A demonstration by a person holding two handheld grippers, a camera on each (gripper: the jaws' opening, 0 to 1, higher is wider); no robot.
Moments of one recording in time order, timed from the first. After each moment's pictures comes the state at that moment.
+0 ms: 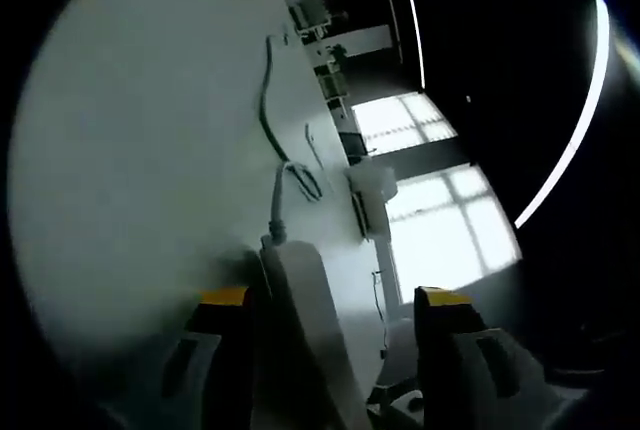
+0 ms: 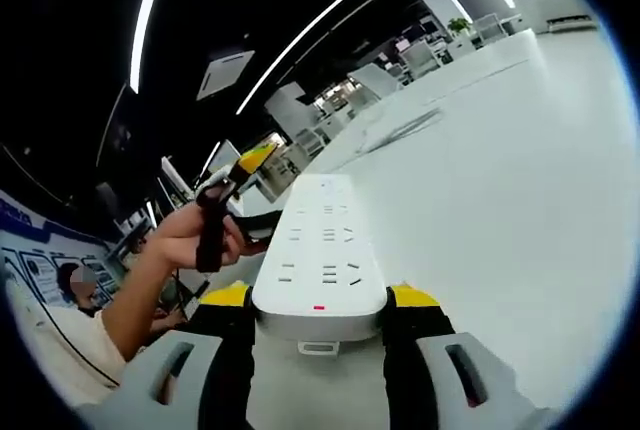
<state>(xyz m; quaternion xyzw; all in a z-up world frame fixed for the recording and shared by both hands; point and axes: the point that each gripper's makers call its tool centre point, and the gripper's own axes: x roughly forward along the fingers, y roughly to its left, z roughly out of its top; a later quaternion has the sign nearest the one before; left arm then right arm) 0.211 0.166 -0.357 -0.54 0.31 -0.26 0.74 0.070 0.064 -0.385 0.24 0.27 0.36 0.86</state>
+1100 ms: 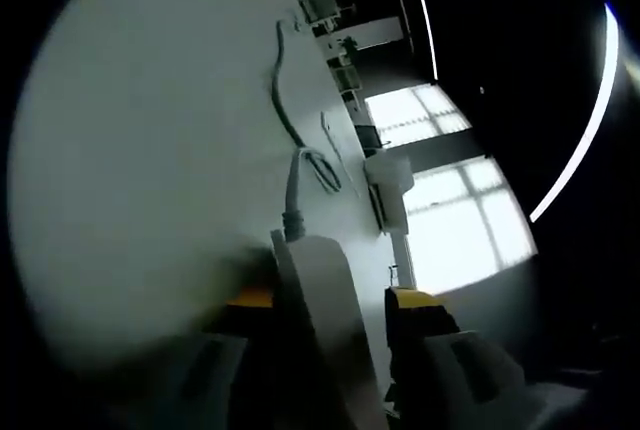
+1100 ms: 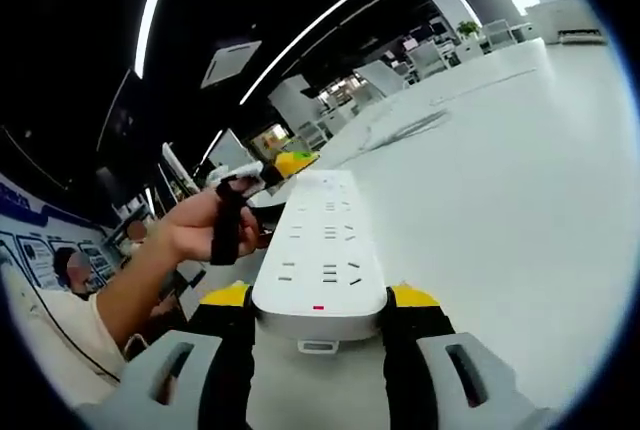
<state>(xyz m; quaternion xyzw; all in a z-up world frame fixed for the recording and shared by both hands) 0.213 0.147 -0.380 -0.52 0.34 -0.25 0.75 0.069 0.065 -0.388 0.21 0.27 0.37 0.86</state>
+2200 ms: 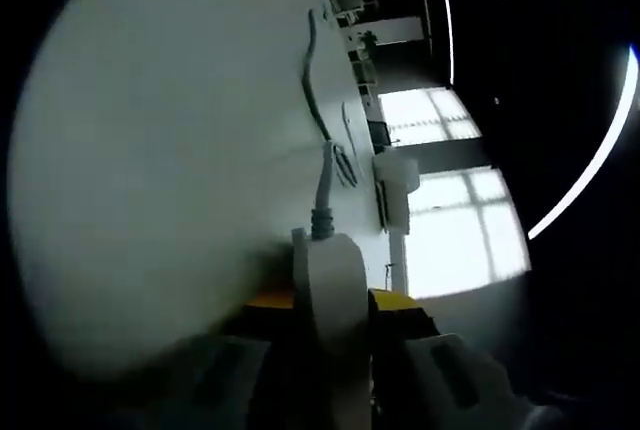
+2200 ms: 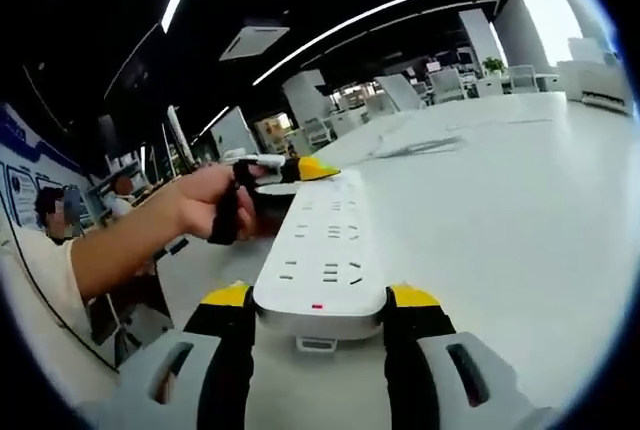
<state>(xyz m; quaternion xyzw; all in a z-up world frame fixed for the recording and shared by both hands) 0.210 0.151 -0.394 -0.56 0.36 -0.24 0.71 0.063 0.069 -0.390 0.10 0.23 0.38 0.89</state>
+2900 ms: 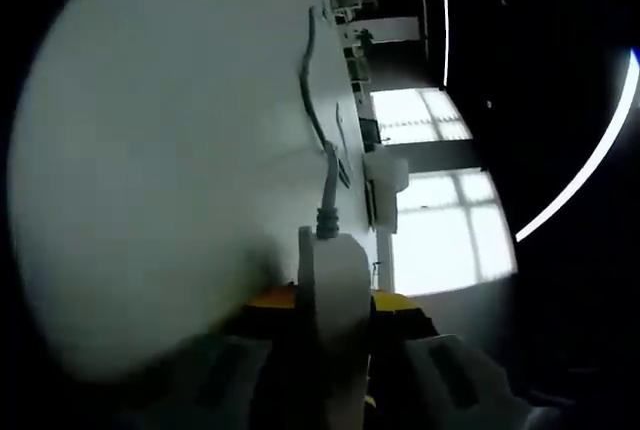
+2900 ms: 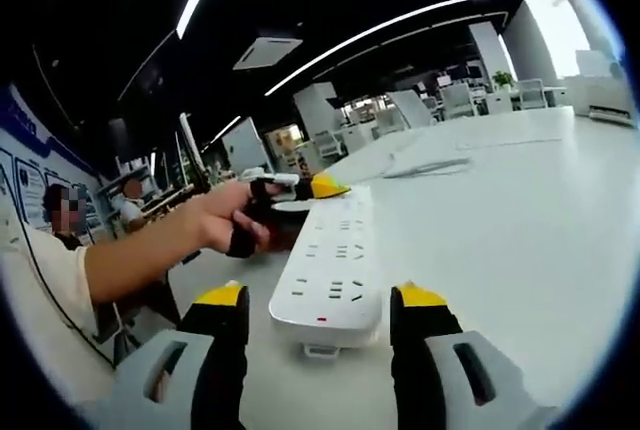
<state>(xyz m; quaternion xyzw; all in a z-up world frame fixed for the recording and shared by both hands) 0.215 0.156 -0.390 -0.57 0.36 -0.26 0.69 0.059 0.072 -0.369 0.11 0.20 0.40 0.89</state>
